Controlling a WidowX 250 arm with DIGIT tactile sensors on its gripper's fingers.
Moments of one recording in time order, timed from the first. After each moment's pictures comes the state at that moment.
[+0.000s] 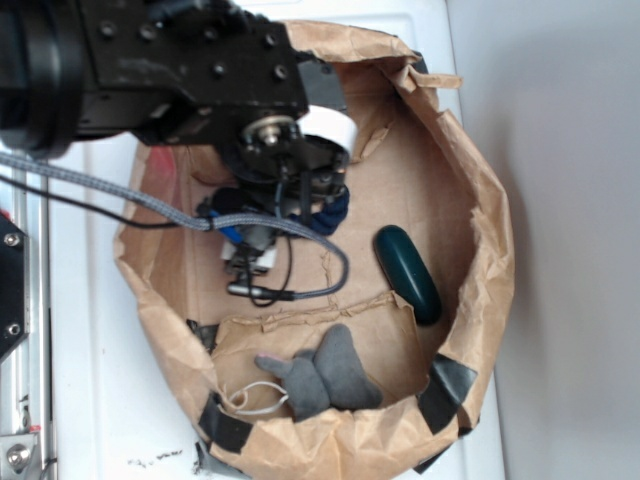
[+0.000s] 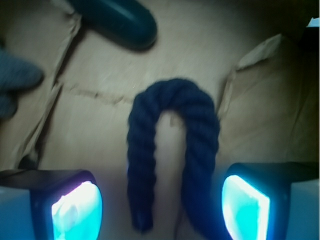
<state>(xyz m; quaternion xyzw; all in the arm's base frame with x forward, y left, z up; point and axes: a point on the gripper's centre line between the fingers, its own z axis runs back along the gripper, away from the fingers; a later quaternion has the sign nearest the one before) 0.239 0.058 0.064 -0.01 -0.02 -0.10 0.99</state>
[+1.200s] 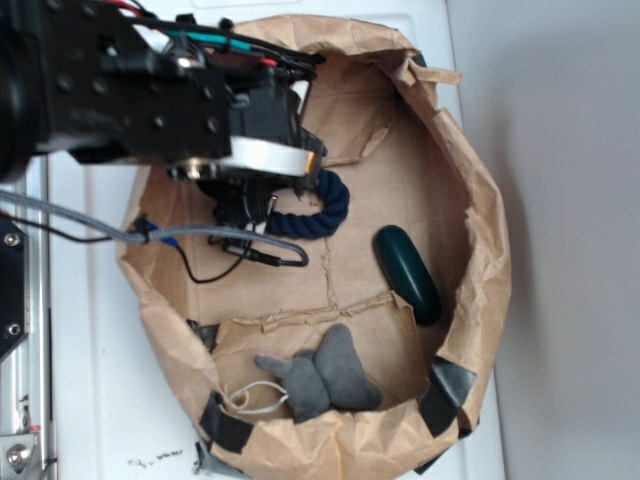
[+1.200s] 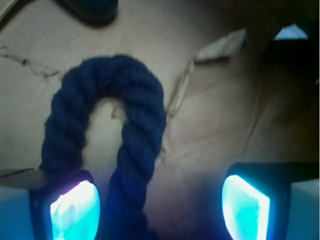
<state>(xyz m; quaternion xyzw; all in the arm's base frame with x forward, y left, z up) 0.249 0.084 0.036 0.12 -0.10 -0.16 0.97</state>
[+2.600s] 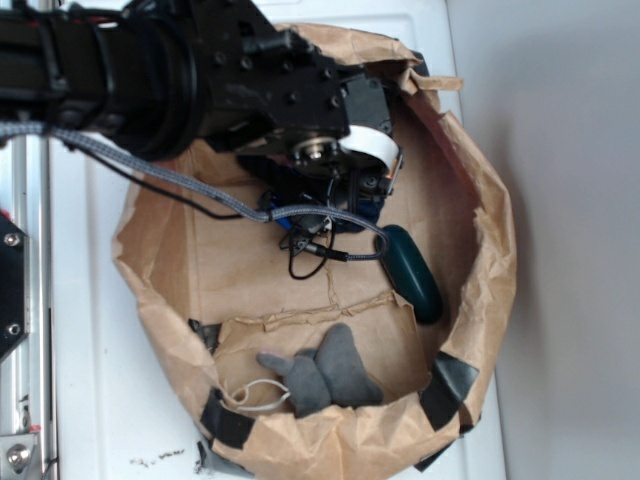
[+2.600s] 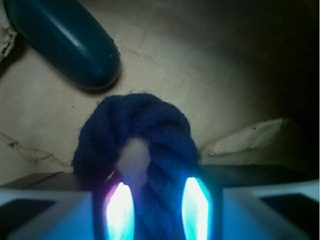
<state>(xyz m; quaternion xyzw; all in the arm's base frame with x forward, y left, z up) 0.290 0.070 0.021 0.05 -0.09 -0.19 0.98</state>
